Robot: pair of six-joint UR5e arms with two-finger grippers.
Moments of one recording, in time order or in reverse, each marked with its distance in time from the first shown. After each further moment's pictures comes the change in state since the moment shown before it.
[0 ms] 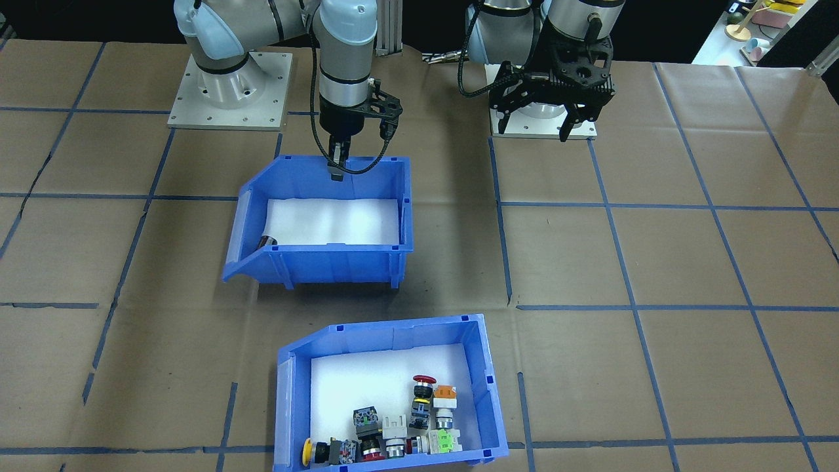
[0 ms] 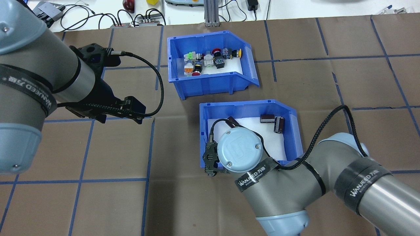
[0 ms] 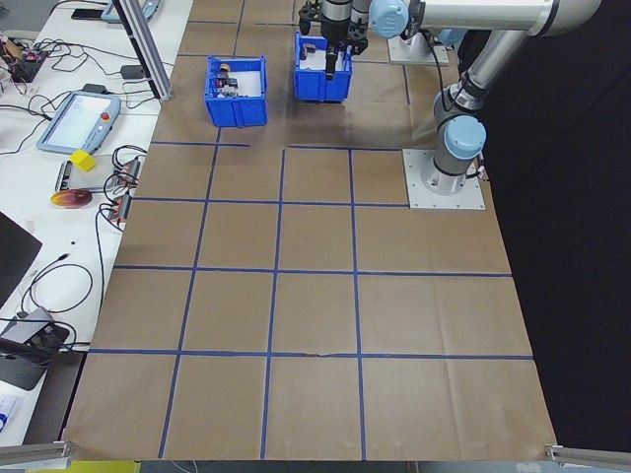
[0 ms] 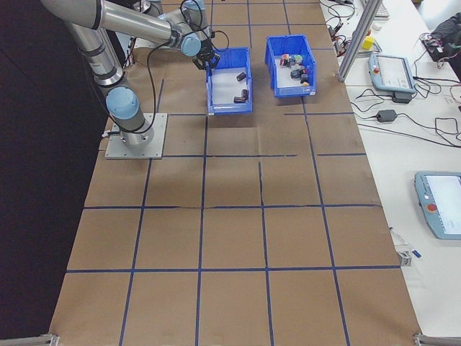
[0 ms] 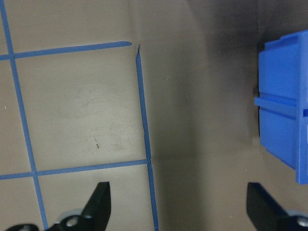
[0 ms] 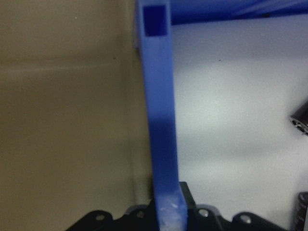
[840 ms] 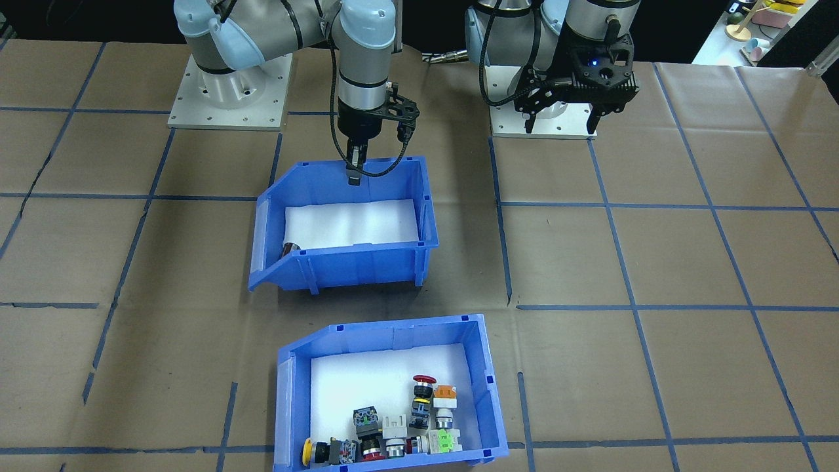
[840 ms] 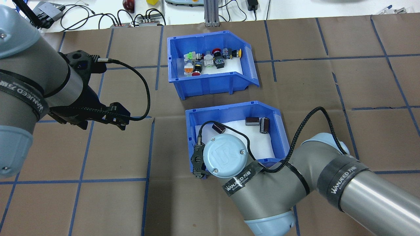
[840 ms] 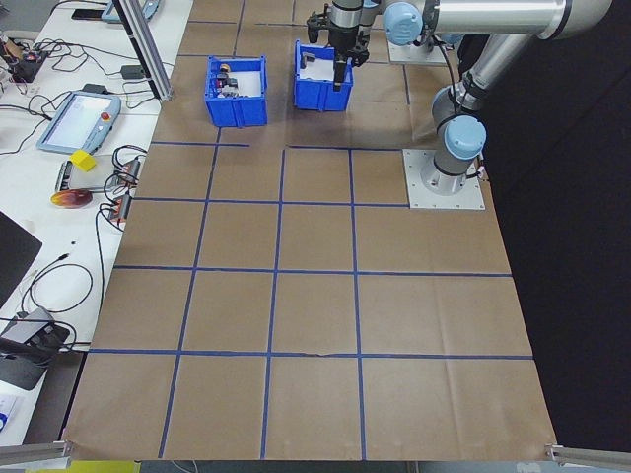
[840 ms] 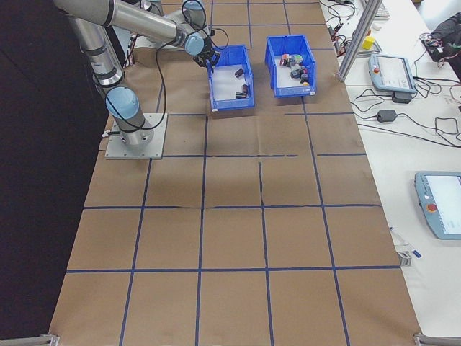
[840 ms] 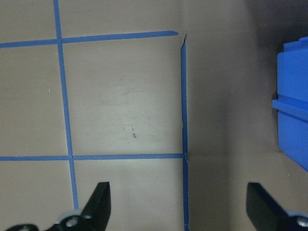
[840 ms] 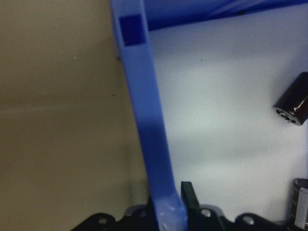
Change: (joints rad) left arm 0.033 0.002 0.008 -0.060 0.098 -0.002; right arm 0.043 0.040 -0.030 -0.041 0.009 0.055
